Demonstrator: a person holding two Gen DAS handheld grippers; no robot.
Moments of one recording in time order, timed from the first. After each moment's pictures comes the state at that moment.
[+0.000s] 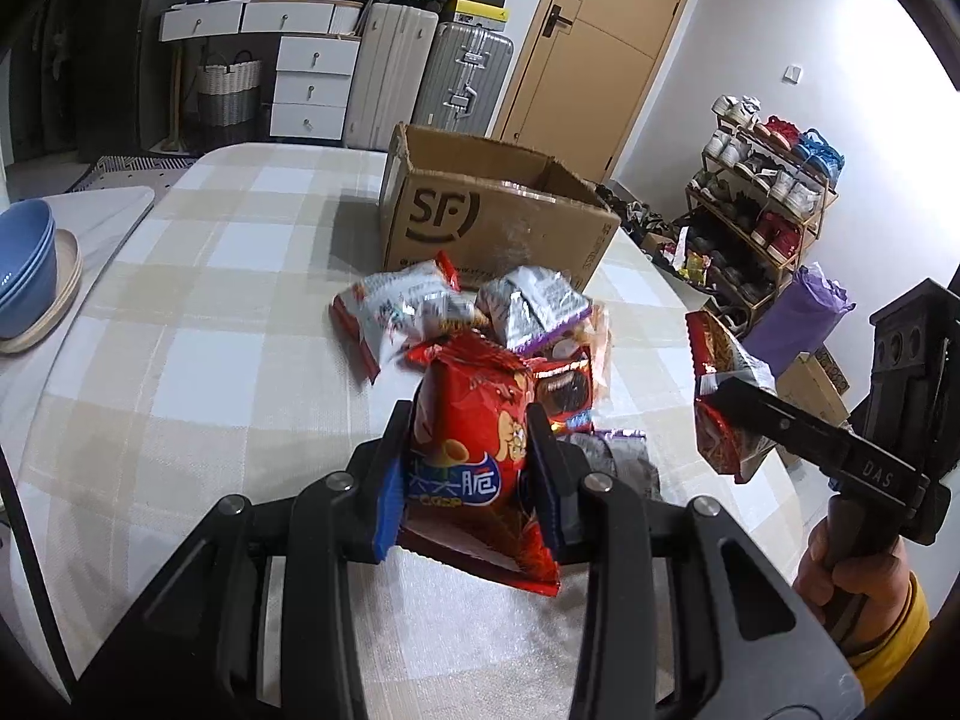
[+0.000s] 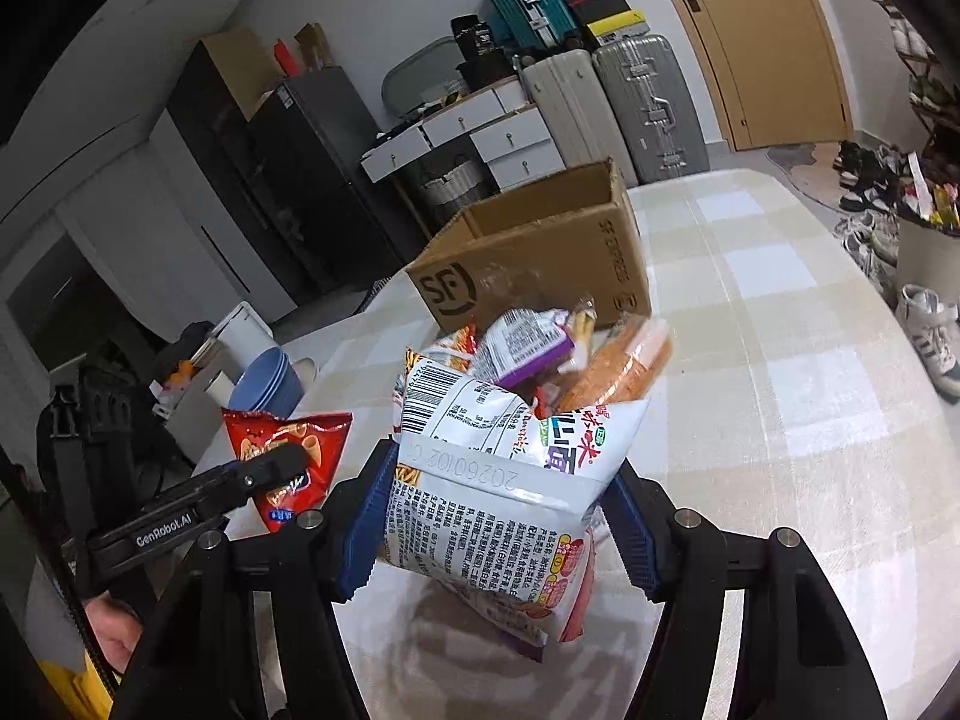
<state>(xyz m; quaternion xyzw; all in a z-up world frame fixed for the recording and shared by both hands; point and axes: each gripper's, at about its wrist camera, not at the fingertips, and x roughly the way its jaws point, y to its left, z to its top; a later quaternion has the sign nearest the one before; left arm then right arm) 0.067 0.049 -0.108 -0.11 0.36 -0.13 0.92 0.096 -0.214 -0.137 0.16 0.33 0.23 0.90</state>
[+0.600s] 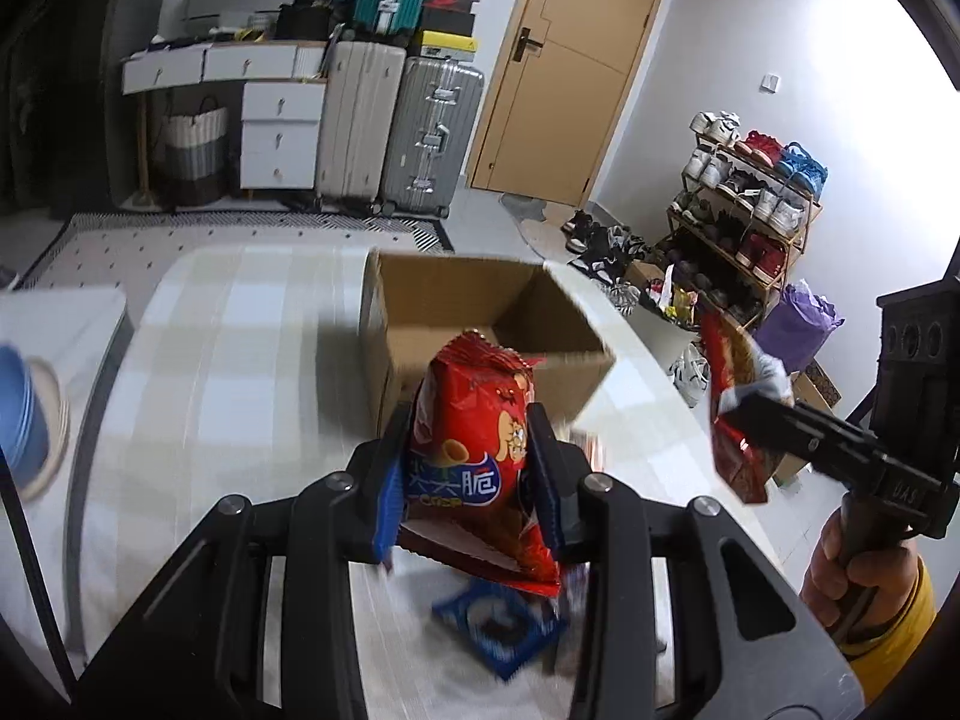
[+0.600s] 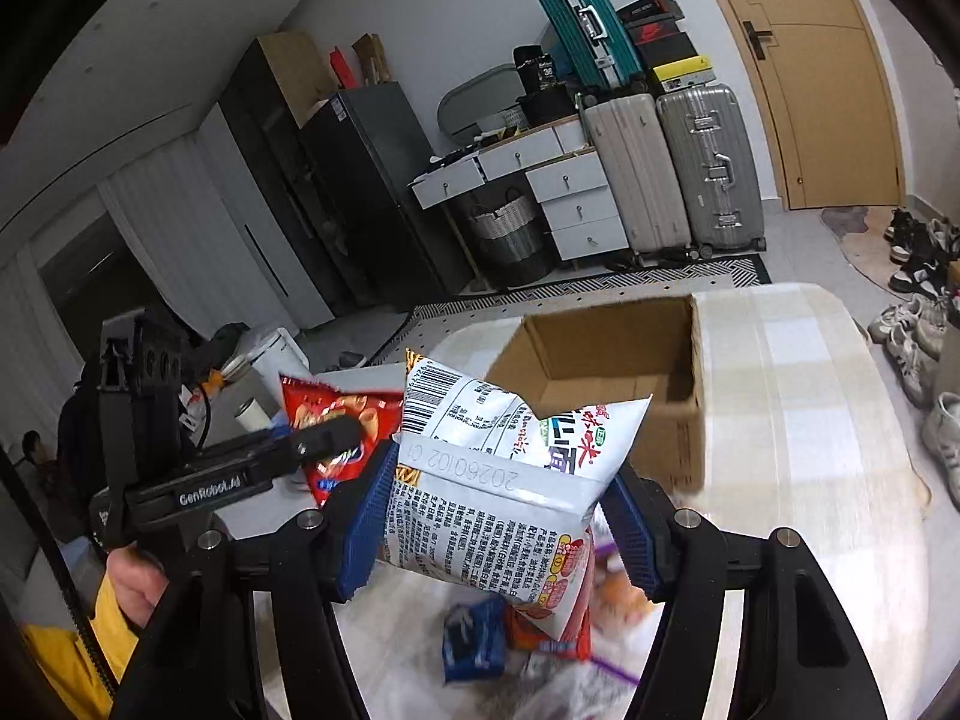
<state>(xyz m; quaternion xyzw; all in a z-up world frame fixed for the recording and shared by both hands) 0.150 0.063 0.001 -0.09 0.34 -0.16 0.92 0.172 -0.198 -0.043 0.13 0.29 0.28 0.91</state>
